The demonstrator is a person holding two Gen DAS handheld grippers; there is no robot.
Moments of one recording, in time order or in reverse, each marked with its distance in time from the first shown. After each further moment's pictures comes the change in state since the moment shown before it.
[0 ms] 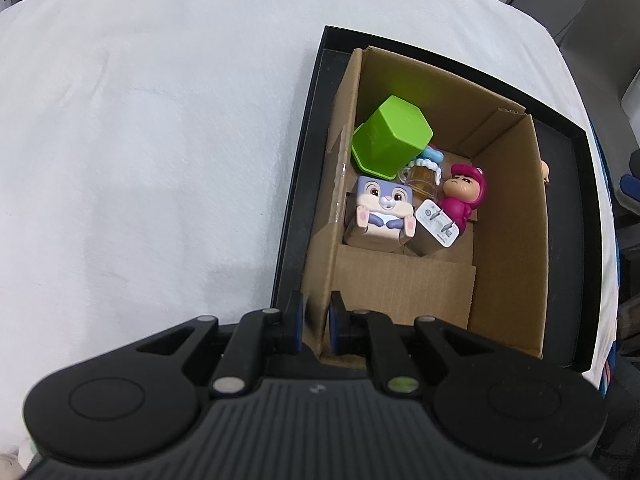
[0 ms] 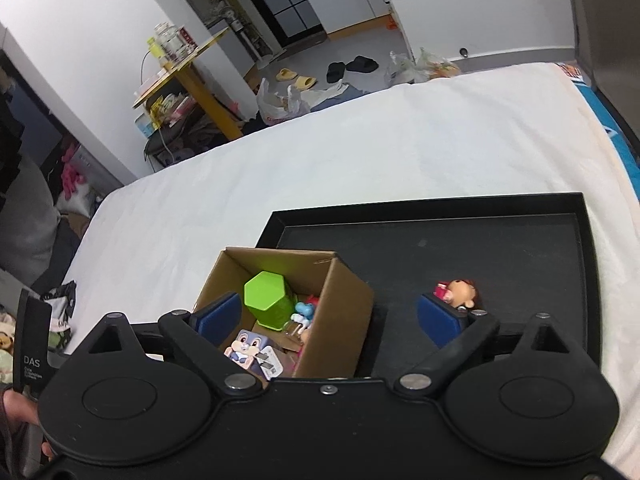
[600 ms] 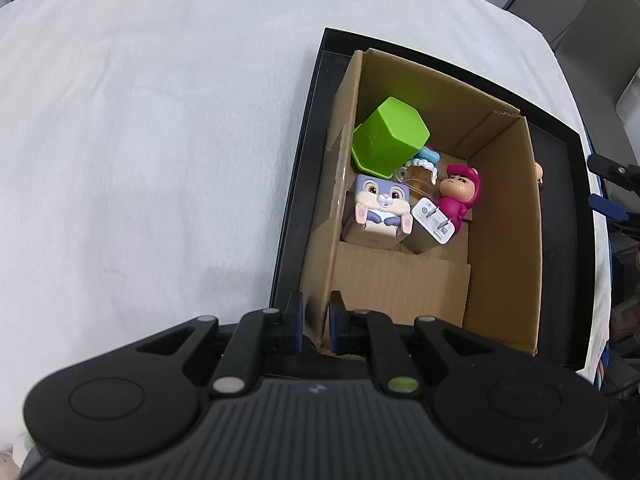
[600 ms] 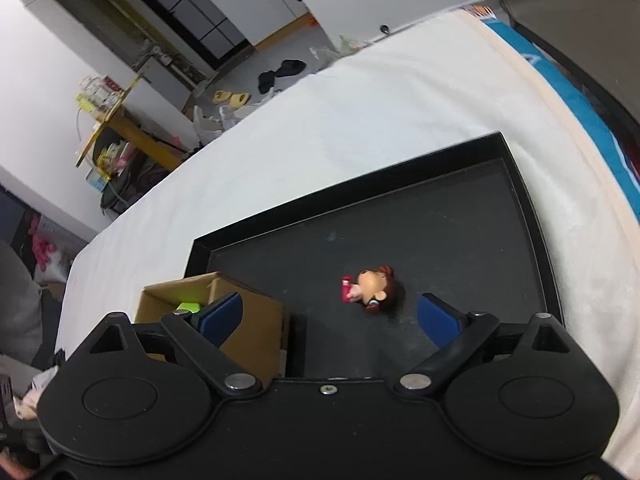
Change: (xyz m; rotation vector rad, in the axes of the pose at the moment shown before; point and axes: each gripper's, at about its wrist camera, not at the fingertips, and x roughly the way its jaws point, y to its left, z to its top) left arm -0.003 0.003 -0.004 -0.009 -0.010 -0.020; right arm 0.027 -0.081 -0.013 0.252 -0.016 -0.067
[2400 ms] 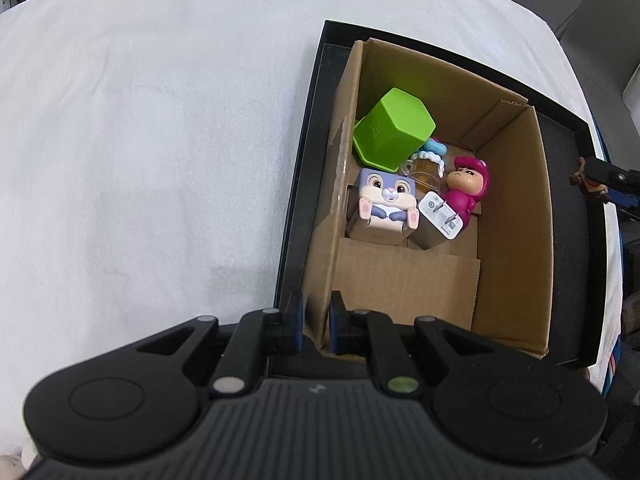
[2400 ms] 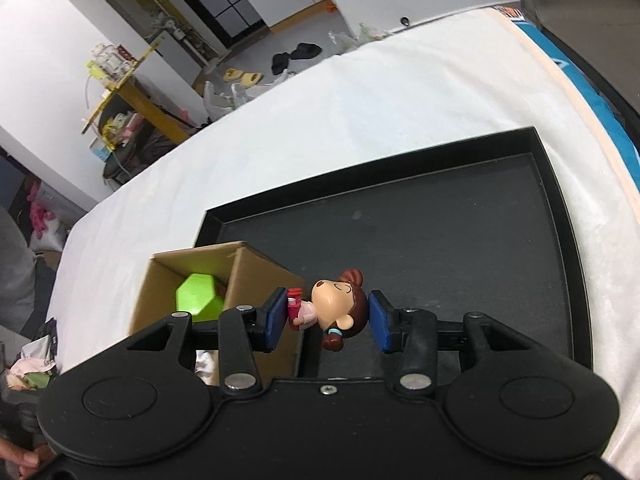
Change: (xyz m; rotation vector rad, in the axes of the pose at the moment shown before) left arm 0.008 -0.002 0.000 0.012 0.014 0.026; right arm -0.005 0.032 -0.011 -0.100 0.039 0.002
